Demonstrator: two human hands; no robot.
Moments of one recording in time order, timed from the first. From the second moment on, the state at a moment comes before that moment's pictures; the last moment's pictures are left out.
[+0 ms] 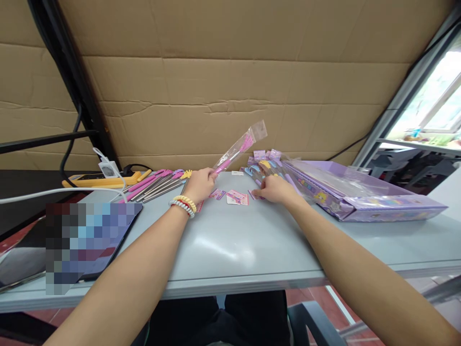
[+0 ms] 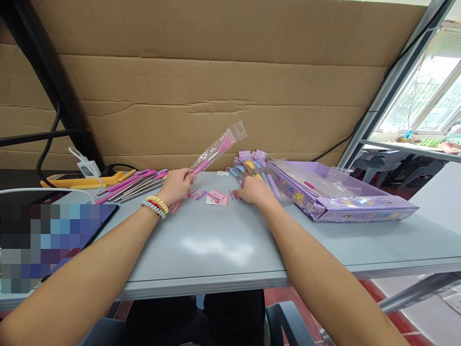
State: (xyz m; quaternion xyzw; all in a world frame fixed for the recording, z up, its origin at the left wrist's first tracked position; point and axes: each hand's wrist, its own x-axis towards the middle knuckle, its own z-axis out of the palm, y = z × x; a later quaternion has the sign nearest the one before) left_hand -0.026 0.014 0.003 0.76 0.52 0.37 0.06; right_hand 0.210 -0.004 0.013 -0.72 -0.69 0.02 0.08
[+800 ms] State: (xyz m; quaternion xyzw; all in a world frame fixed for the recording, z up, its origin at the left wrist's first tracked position) left_hand -0.029 0.018 -0.003 0.78 0.56 0.28 -0.03; right_hand 0.207 0.001 0.010 -0.71 -0.70 0.05 0.03
